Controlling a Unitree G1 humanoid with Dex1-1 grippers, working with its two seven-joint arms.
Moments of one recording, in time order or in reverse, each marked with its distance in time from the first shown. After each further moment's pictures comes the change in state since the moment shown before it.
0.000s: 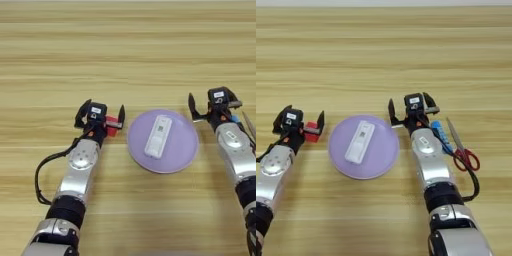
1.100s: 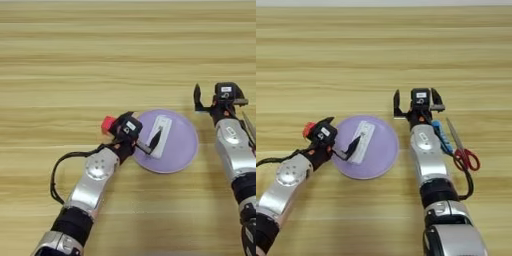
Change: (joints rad) left arm 0.086 0.004 -0.222 -0.155 0.050 0.106 -0.260; right arm -0.019 0.040 -0.030 -0.005 0.030 -0.020 -0.105
